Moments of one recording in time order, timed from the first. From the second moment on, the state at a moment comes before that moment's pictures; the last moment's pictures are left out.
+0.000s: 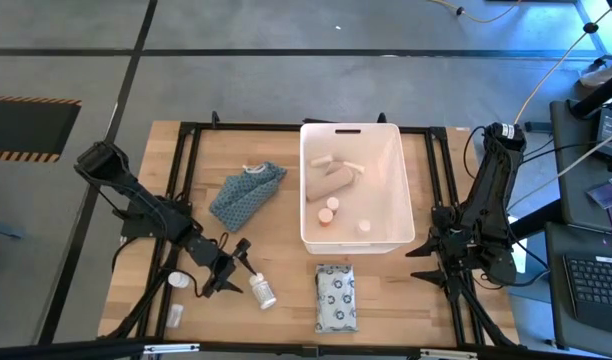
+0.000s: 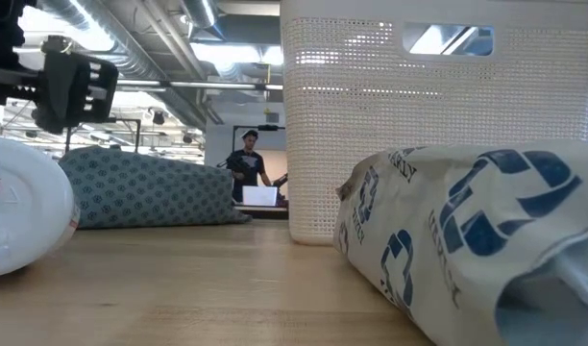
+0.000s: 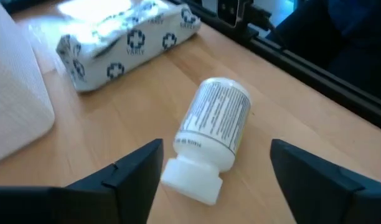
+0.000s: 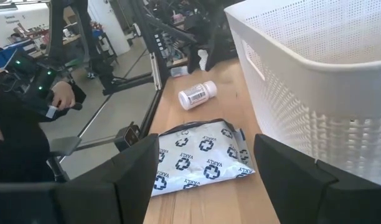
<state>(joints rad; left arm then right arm) -0.64 1.27 0.31 0.44 -0.09 0.07 1.36 0.82 0.30 0.08 1.21 0.78</state>
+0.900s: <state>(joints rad) -0.64 1.27 0.31 0.47 -0.11 0.16 1.36 0.82 0.30 0.08 1.21 0.78</state>
